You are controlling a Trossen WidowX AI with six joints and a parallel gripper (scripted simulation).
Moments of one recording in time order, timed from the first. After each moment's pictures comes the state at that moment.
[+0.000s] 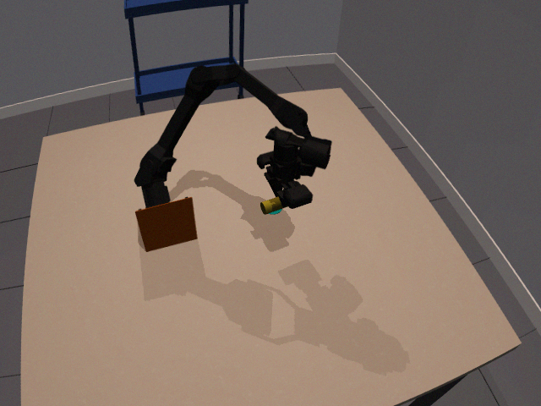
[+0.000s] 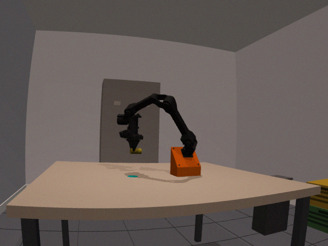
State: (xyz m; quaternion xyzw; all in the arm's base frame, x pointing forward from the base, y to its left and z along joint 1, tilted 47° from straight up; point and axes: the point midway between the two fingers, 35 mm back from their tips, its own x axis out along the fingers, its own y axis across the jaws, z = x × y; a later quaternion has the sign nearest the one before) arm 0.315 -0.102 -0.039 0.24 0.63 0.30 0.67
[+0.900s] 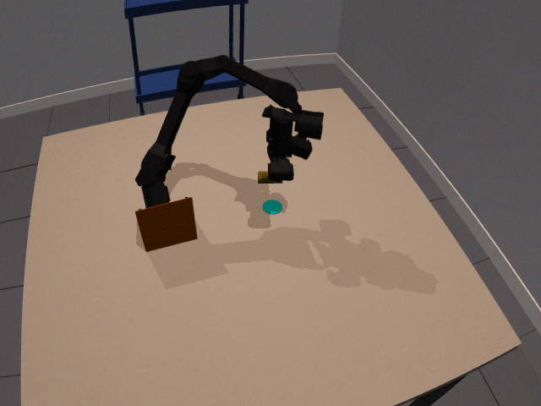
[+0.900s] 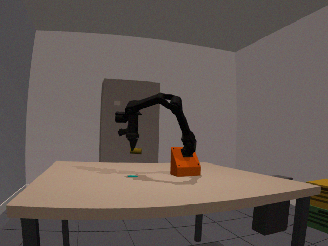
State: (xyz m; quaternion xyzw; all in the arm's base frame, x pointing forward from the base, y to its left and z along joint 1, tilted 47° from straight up) arm 0.337 -0.048 0.027 0.38 0.68 0.16 0.60
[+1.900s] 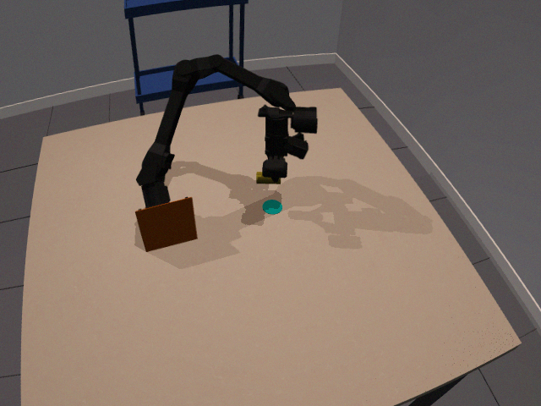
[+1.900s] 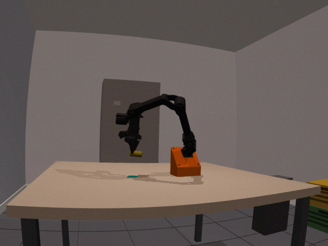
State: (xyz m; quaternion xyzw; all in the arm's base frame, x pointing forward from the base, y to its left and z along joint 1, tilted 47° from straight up) arm 0.338 -0.027 0.028 0.39 0.69 0.10 0.60
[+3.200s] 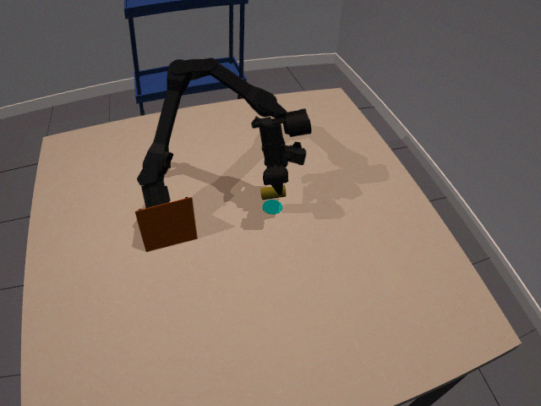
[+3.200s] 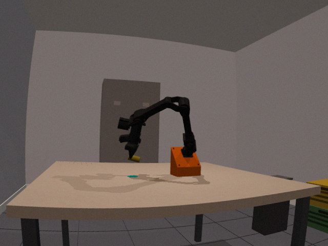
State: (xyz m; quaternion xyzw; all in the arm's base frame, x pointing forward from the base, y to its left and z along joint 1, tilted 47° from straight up) arm 0.340 -0.022 -0.006 0.32 0.67 0.03 0.67
